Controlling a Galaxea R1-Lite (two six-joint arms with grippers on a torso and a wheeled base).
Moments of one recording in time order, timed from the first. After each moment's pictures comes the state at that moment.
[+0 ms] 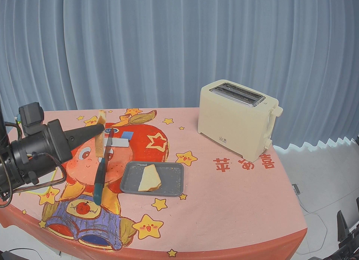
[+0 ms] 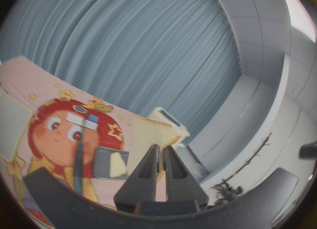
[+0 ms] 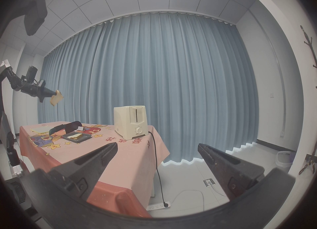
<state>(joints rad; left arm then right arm) -0.47 1.19 -0.65 -0.40 -0.18 -0.62 0.00 0.02 -0.02 0.00 0.00 0.04</state>
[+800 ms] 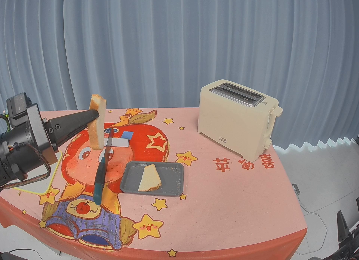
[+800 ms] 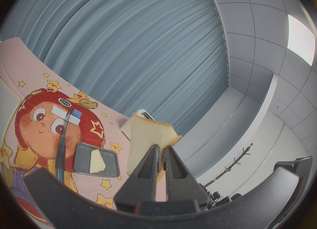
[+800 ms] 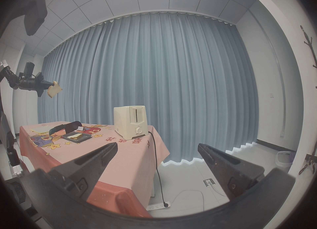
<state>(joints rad) -0.47 1.14 -0.66 -0.45 -0.28 -0.78 0.00 0.02 -0.02 0.00 0.00 0.03</state>
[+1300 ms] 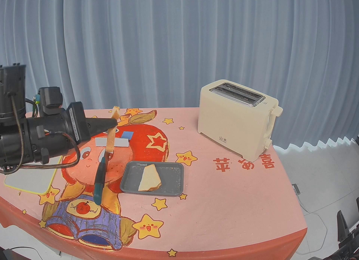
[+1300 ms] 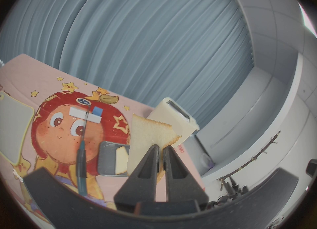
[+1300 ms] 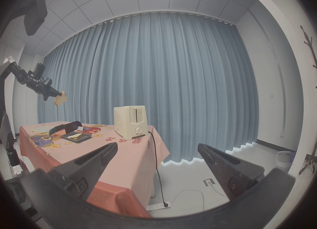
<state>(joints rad) -0.47 1.32 -0.89 -0.12 -0.19 -0.62 0.00 0.02 -0.02 0.00 0.00 0.03</state>
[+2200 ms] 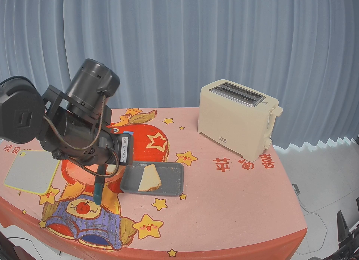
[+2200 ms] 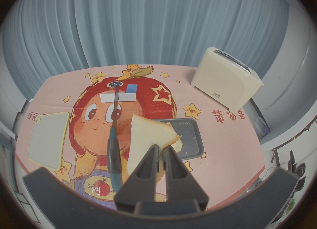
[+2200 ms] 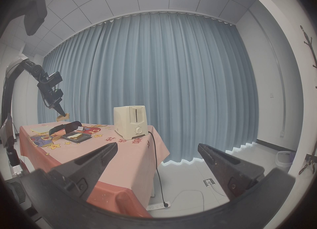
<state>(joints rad) -0.60 1.67 -1.31 0.54 0.20 -0.45 0.00 0.02 -0.02 0.00 0.00 0.03</state>
